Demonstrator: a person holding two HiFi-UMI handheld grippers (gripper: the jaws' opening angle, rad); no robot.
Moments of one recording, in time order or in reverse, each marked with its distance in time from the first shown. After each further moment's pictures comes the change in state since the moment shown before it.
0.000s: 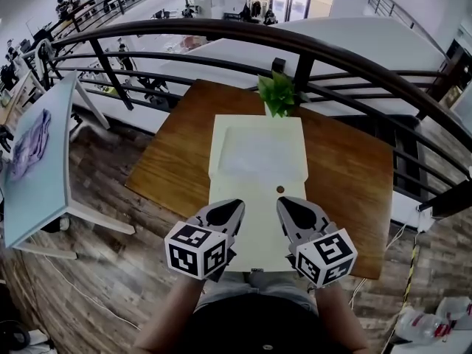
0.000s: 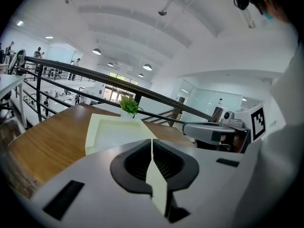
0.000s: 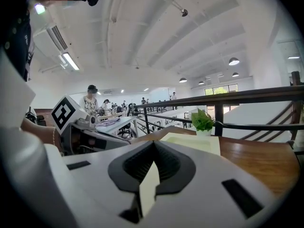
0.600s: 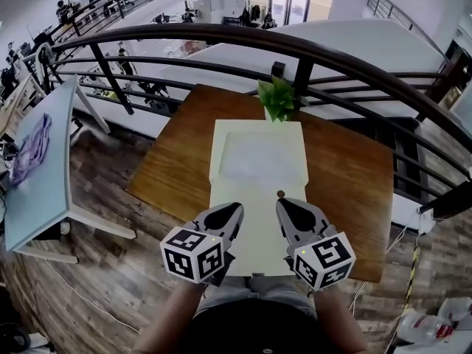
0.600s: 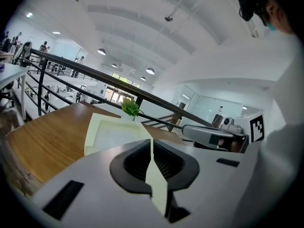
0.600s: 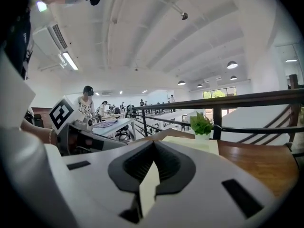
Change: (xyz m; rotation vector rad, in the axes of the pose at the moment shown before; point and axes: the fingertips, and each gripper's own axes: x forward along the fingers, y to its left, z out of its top) left arm -0.006 0.002 0.008 -0.074 -0.051 -0.019; right arm 0.002 0.001 0.011 -0.010 -0.030 -0.027
